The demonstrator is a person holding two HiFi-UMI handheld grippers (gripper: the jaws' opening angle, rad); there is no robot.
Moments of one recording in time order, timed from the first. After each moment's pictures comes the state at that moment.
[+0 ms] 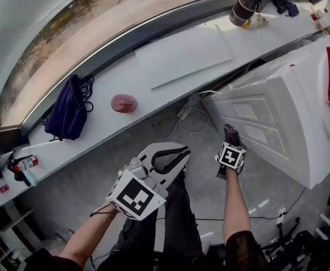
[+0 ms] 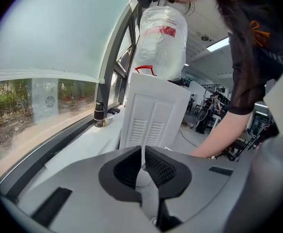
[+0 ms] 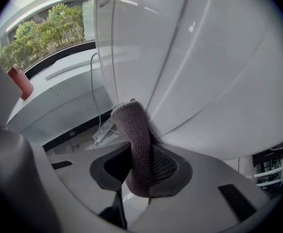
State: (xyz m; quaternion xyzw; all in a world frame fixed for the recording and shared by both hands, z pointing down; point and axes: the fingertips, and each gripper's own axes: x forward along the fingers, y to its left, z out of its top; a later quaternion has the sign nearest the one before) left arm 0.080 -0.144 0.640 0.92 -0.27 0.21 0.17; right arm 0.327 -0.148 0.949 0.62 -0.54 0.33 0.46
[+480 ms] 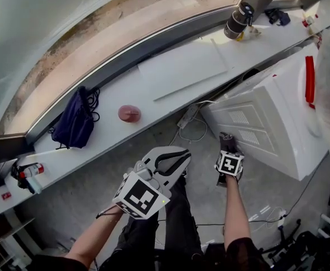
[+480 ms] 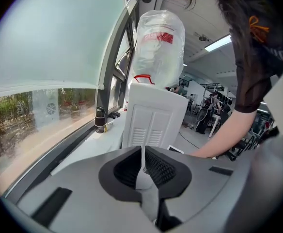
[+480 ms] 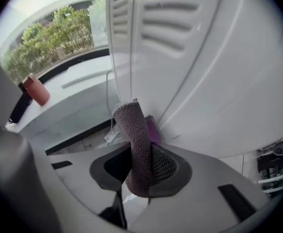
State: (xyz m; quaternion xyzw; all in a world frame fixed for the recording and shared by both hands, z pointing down) left arm 0.072 -0.147 0.605 0.92 -0.28 0.20 0.16; right arm 0.299 -0.146 0.896 0.59 -0.57 0.34 0.46
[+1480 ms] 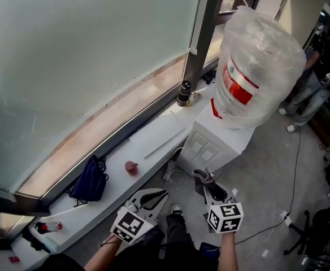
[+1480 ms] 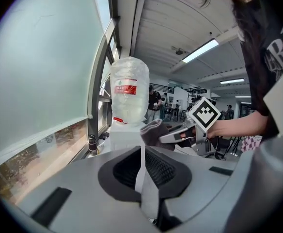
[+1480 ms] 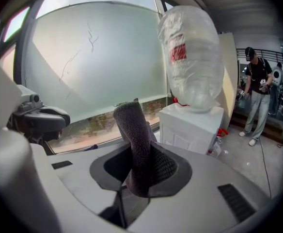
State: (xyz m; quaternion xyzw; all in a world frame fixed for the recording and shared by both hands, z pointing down) left arm -0.005 0.004 0.378 0.96 -0.23 0.15 0.09; right arm 0.148 -0.010 0.418 0.61 -0.74 0.22 0.21
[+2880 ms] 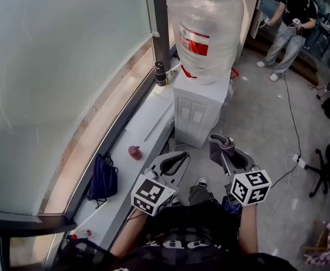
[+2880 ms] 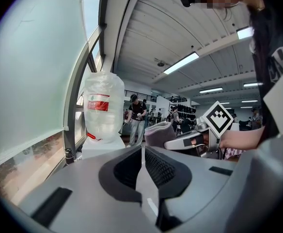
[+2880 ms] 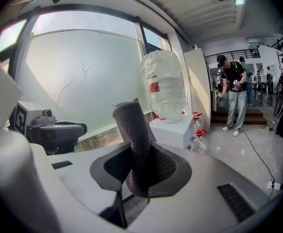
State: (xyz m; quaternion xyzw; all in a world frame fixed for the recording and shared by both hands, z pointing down) left arm 0.040 0.079 0.293 0.99 -0.13 0.09 0.06; right arm 0.163 0.118 0.324 0.70 -0.68 0.21 0.09
